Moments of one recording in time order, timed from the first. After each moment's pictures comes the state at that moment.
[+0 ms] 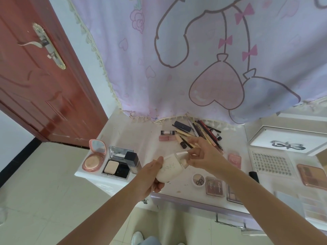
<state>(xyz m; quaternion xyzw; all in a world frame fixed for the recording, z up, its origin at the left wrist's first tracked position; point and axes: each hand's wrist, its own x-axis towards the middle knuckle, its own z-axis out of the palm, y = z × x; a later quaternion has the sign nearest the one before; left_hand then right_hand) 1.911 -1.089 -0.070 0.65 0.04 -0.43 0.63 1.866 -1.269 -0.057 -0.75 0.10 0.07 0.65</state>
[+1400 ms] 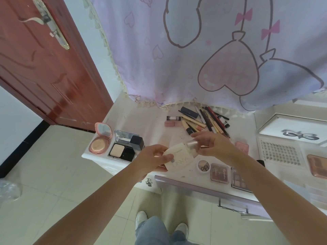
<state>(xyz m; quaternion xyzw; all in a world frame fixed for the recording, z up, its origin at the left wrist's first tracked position) 1.919 -1.074 -0.077 0.70 -0.03 -0.39 0.60 1.867 -1.281 -0.068 -0.78 0.10 0.11 0.61</state>
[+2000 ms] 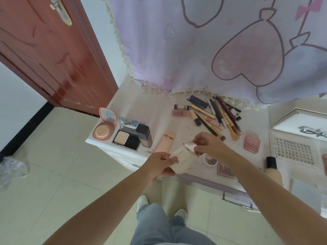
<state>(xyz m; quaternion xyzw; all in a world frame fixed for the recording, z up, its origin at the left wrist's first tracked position) 1.906 -1.073 -0.131 0.65 0.09 -0.44 0.62 1.888 -1.265 -0.122 -0.79 0.17 0.20 0.55</state>
